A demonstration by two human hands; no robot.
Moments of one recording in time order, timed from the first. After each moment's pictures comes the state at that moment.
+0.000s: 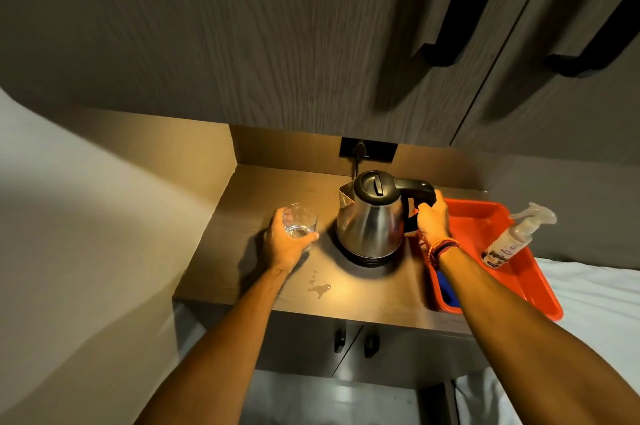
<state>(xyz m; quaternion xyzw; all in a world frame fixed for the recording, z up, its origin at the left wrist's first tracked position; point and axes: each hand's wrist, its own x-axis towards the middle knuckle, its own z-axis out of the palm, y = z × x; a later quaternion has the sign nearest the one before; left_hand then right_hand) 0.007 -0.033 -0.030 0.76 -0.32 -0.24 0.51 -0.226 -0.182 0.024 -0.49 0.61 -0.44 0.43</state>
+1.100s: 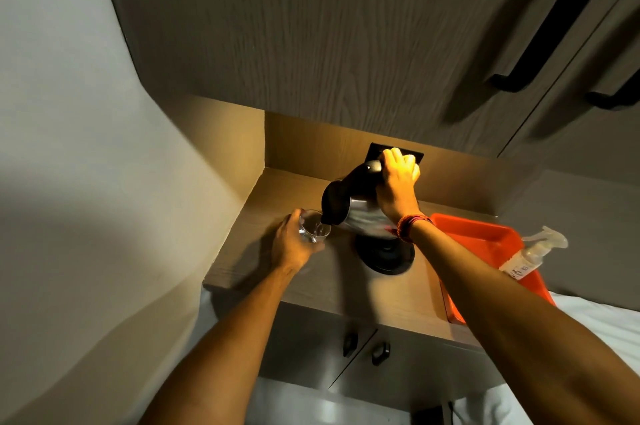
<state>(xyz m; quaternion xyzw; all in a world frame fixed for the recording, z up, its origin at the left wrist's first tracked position) 0.042 0.004 -0.022 0.77 -0.39 -0.21 0.46 -0.109 -0.130 0.109 -0.84 0.44 -0.33 0.02</state>
